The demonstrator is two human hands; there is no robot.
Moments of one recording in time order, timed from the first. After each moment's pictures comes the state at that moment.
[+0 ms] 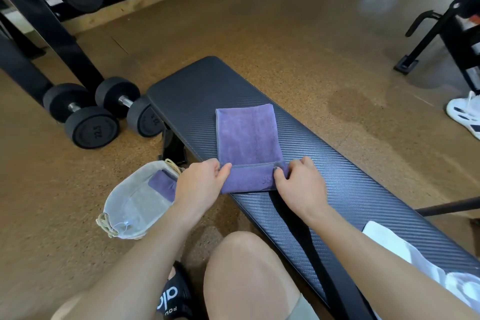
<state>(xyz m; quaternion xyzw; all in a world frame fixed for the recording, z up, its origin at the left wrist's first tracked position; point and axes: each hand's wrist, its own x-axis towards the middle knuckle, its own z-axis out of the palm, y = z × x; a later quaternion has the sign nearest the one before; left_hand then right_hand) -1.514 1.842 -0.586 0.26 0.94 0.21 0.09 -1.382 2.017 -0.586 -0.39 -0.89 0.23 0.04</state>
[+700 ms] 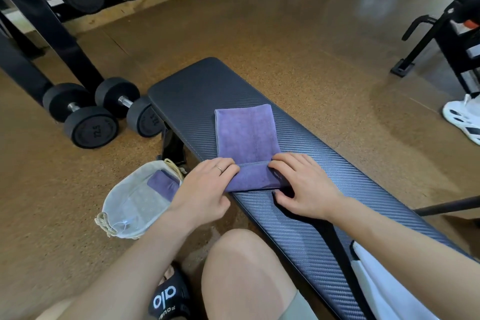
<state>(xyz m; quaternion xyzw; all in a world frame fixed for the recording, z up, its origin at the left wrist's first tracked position) -1.506 1.824 -0.579 0.55 0.82 0.12 0.03 -1.361 2.052 -0.579 -0.01 -0.99 0.11 0.04</state>
